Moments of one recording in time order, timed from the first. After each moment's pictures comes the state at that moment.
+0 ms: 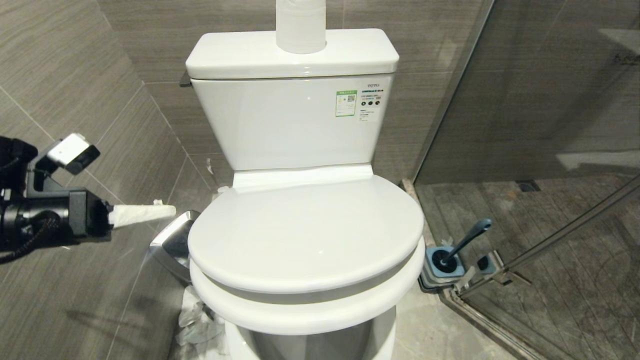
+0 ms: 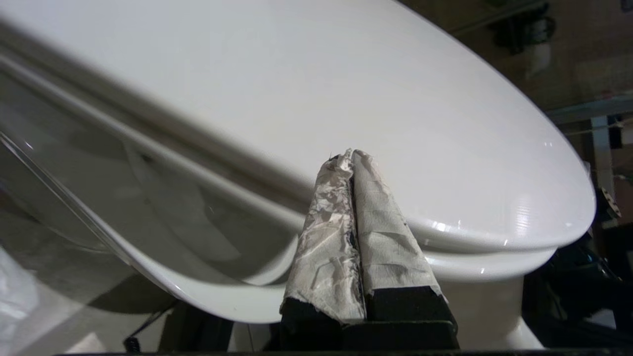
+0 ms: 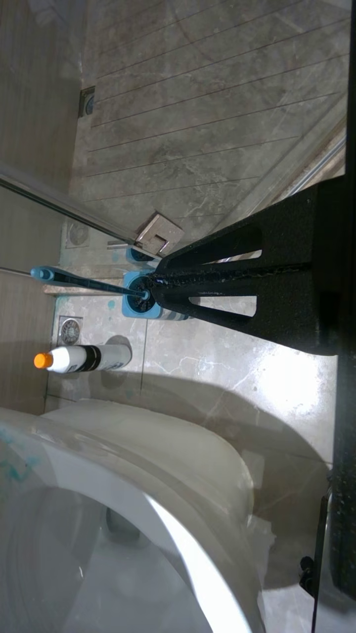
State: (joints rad) left arm 0.21 1.56 -1.09 0.30 -1.21 0.09; right arm 0.00 0.00 0.00 0.00 0.03 -0.07
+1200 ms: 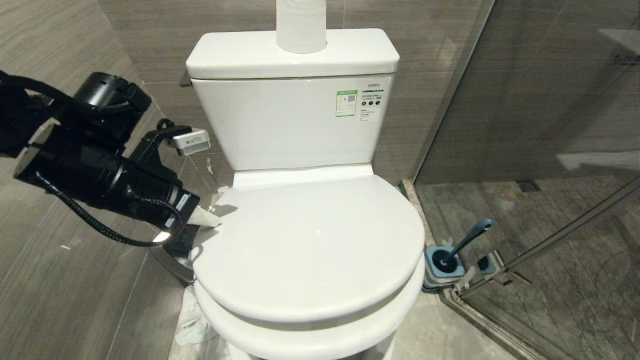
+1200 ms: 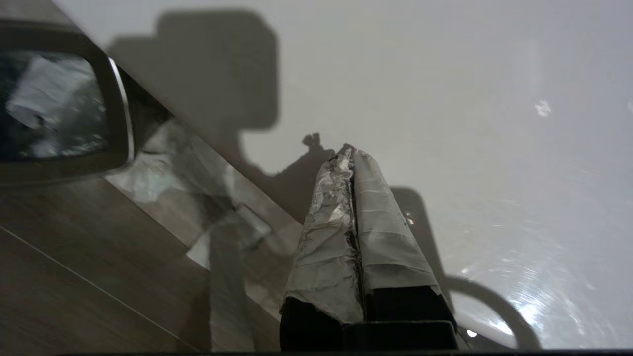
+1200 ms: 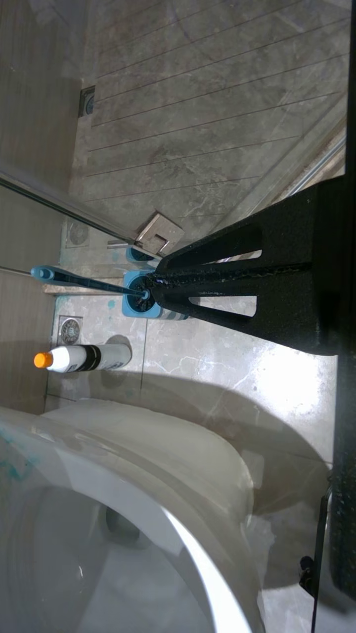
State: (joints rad) left arm -0.28 1.67 -1.53 0.78 -0.28 0.26; right arm 0.00 0.00 0.00 0.00 0.03 -0.07
